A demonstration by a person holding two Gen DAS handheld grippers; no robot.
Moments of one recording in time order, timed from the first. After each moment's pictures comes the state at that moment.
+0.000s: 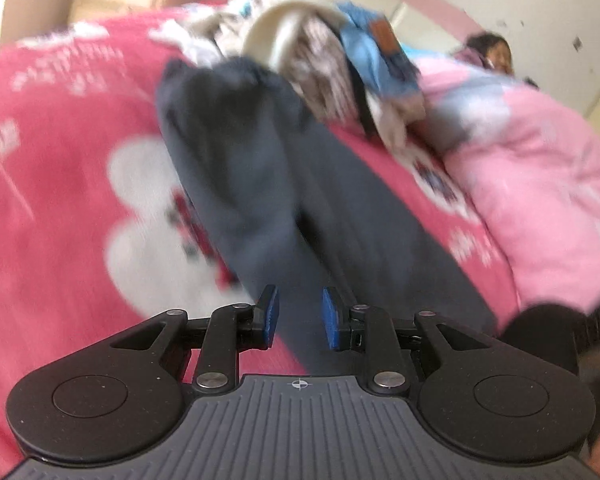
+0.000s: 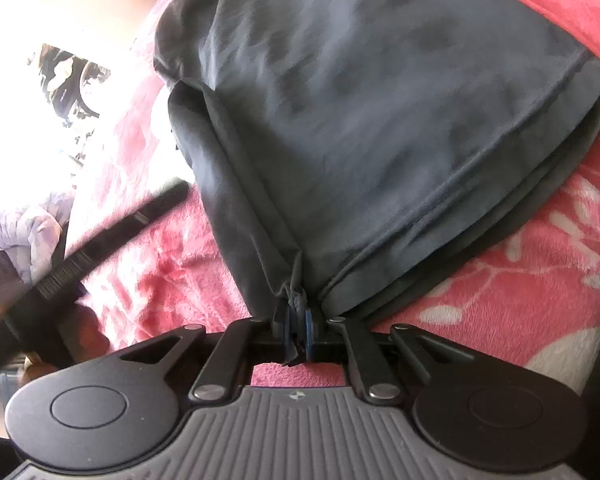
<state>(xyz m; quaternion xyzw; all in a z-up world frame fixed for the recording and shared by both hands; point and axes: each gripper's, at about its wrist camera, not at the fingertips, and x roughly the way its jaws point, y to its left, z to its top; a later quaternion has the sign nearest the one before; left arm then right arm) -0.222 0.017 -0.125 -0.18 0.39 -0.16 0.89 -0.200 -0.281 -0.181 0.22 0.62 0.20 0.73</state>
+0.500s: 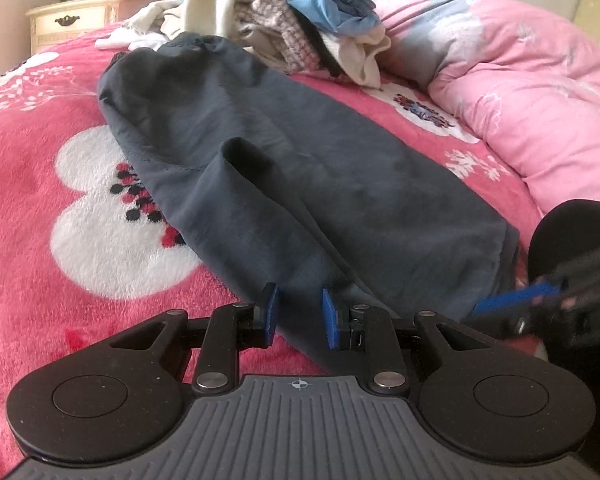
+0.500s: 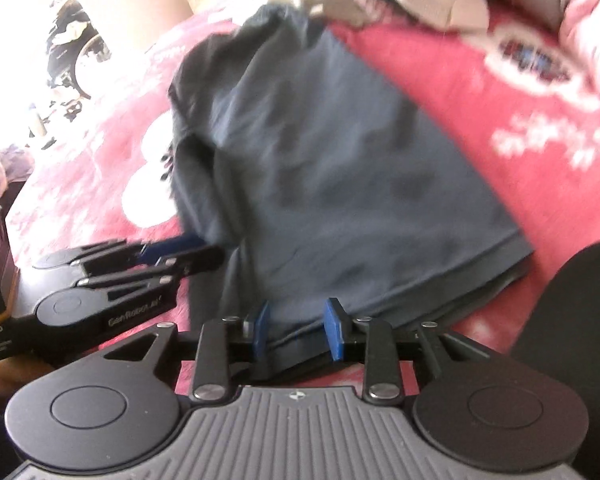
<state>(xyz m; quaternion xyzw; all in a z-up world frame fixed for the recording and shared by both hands) -0.222 -0.029 -0.146 -0.06 0.39 -0.17 0.90 -0.210 -0.270 -0.122 0.03 0.51 0.17 0.84</state>
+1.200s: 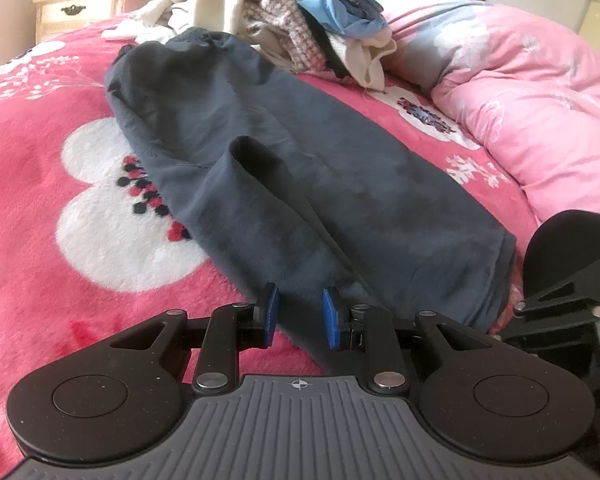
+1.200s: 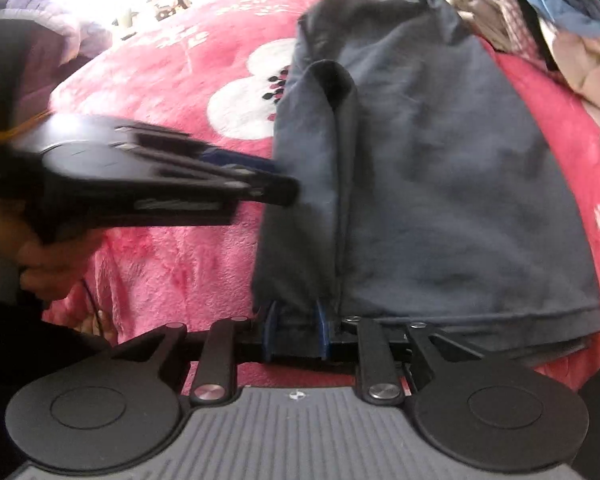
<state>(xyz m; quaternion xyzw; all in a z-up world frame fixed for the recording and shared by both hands) -0.225 -0.018 -0.138 -0.08 0.40 -0.17 0.90 -0.213 -0.218 -0.161 -0.12 0.51 0.30 0.80</state>
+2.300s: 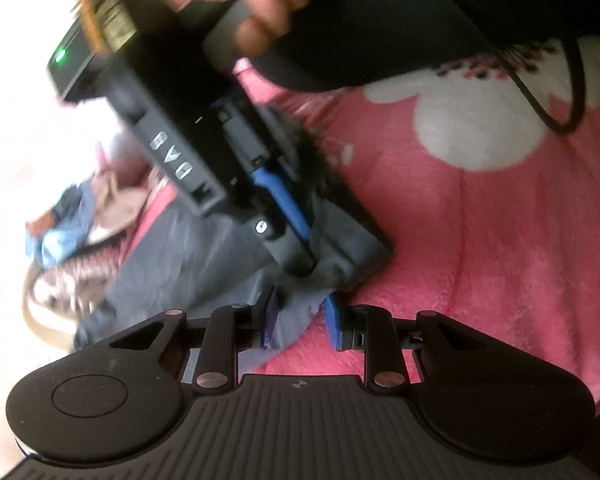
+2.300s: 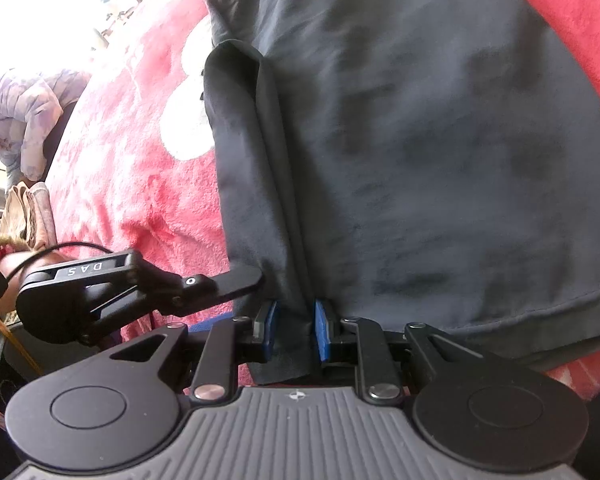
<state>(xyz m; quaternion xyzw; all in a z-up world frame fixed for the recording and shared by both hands) -0.305 -0.077 -0.170 0.53 0.12 -0.42 0.73 -0.137 -0.248 -0.181 0.05 0.66 0.31 0.68</state>
